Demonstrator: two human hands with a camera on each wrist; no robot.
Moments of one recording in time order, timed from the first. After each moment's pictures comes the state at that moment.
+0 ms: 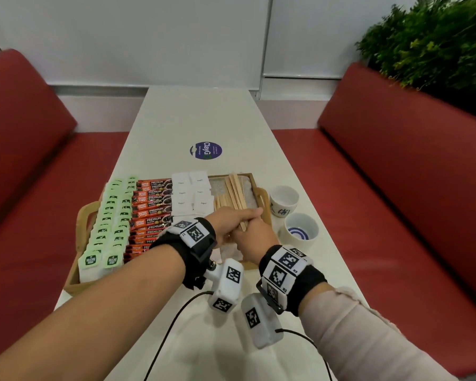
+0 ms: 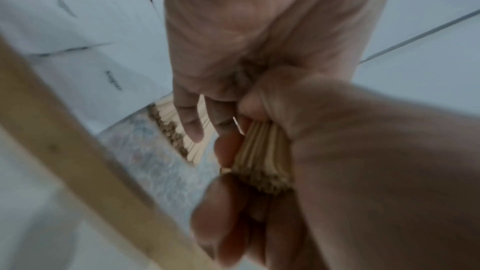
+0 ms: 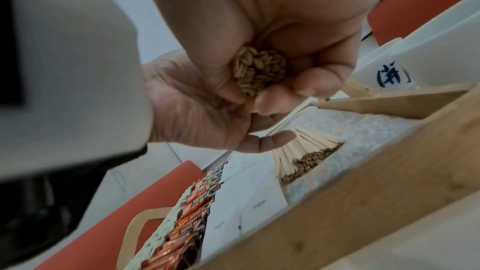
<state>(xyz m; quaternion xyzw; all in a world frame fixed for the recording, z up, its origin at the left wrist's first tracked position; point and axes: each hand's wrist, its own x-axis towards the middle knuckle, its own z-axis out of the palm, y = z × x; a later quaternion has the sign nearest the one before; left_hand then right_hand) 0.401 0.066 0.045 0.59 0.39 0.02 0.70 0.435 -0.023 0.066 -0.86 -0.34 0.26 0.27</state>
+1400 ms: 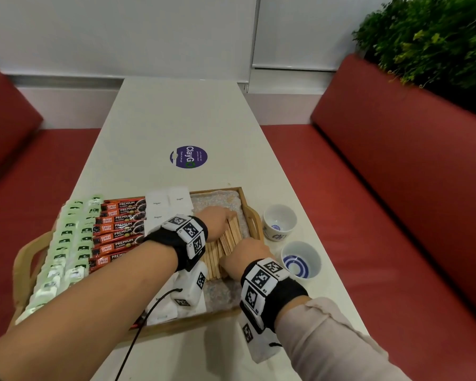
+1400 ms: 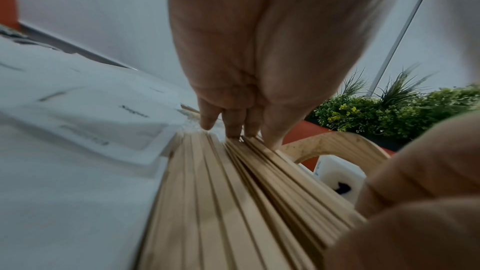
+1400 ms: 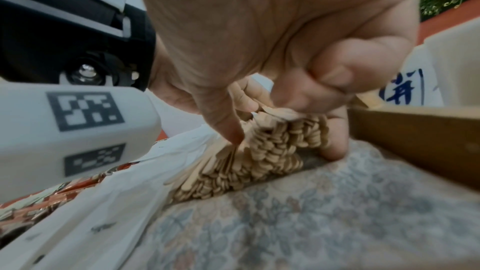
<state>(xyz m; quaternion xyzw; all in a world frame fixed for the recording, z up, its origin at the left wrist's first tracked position) 0.472 0.150 0.032 0.93 0.26 -0.17 0.20 0.499 0.035 0.023 -0.91 -0.29 0.29 0.07</state>
